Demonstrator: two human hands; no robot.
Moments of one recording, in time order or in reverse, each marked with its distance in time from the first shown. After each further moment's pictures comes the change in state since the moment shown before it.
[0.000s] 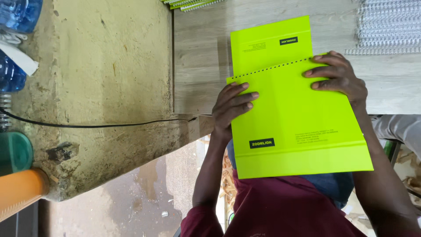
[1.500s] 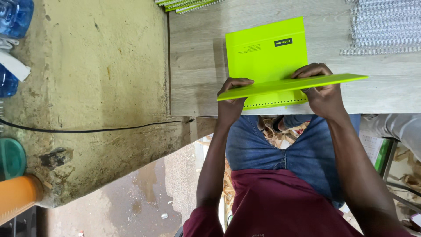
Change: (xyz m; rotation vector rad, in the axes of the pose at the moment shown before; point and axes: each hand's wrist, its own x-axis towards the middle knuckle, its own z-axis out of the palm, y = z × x) left_hand -0.011 -0.057 0.029 -0.256 0.068 -0.540; right_hand 0.054 -0.061 0.041 0.346 0.468 0.737
